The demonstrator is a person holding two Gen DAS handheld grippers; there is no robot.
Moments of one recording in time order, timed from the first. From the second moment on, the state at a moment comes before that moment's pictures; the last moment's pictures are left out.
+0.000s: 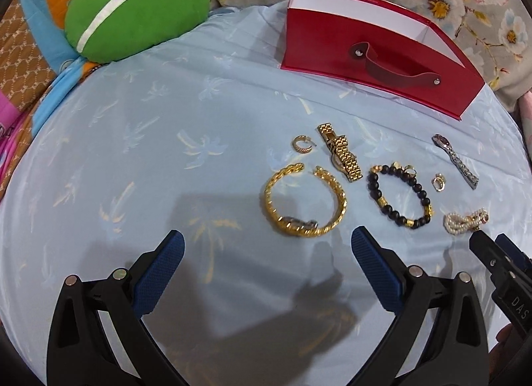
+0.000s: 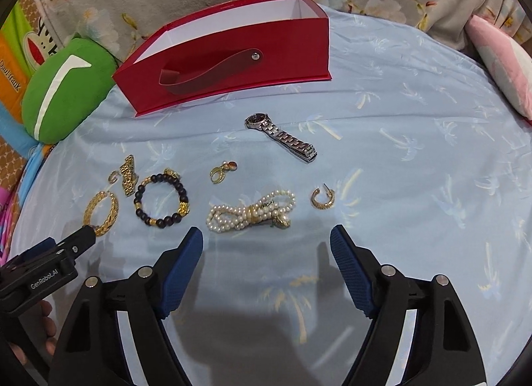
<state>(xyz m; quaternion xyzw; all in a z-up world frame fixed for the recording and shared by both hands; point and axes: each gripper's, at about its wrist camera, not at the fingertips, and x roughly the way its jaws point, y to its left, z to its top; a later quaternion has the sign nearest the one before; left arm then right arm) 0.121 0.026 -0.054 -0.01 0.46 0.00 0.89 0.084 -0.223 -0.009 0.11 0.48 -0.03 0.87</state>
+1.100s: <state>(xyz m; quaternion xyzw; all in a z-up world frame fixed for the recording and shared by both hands) 0.122 0.004 -0.049 -0.01 0.44 -0.07 0.90 0.095 -0.216 -0.011 0.10 0.46 -0.02 0.88</state>
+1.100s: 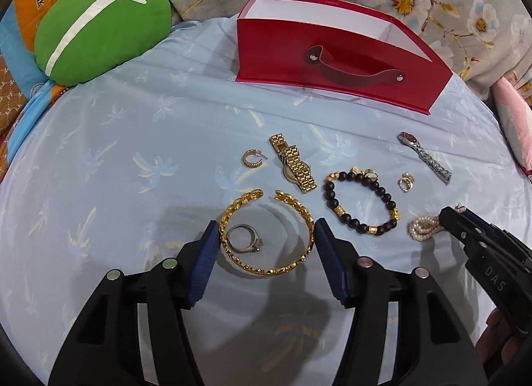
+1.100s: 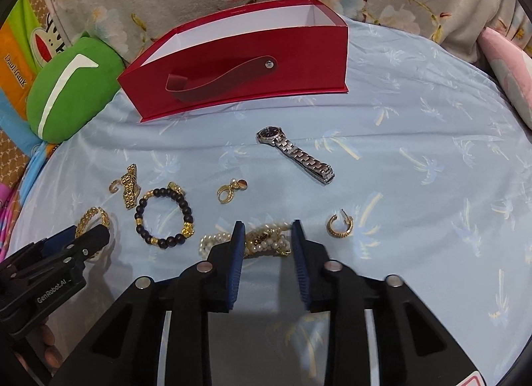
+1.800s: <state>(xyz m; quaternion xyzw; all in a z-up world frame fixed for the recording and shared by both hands) 0.107 0.004 -0.047 -0.01 0.44 -0.08 0.90 0.081 -0.216 -0.013 0.11 0.46 0.02 0.88</state>
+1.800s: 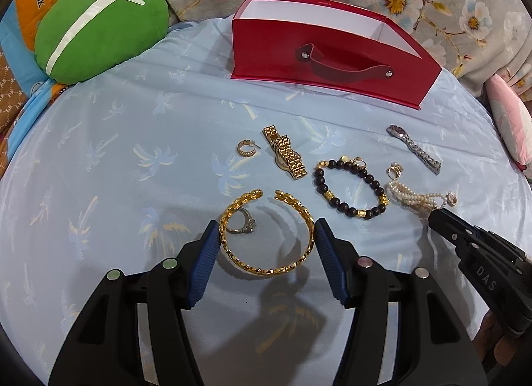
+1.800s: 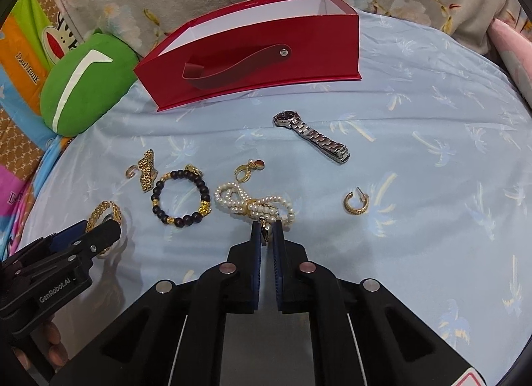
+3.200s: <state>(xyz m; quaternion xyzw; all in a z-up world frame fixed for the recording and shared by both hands) 0.386 -0.065 0.092 0.05 0.29 -0.09 0.95 0.376 -0.264 0.094 0.09 0.38 0.05 0.92</state>
